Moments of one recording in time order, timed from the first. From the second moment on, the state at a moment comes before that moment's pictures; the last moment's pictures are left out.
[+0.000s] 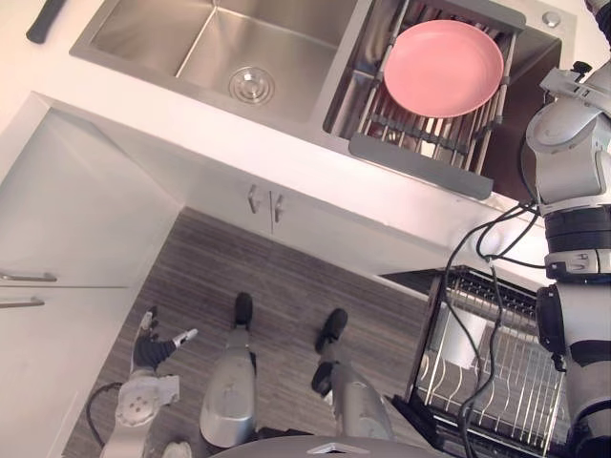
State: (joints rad) left arm 0.27 0.25 0.02 0.34 -0.09 -0.14 0.24; right arm -1.01 -0.79 0.05 0.45 -0.35 -0.01 -0.97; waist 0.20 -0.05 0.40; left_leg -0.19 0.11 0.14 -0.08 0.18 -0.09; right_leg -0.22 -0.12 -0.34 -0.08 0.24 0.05
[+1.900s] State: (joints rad) left arm 0.23 0.28 0.12 0.42 -0.07 -0.19 0.19; right arm -1.05 -0.85 0.43 0.73 -0.51 0.00 -0.13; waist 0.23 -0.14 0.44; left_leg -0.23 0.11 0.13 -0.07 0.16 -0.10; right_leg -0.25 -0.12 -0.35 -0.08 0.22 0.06
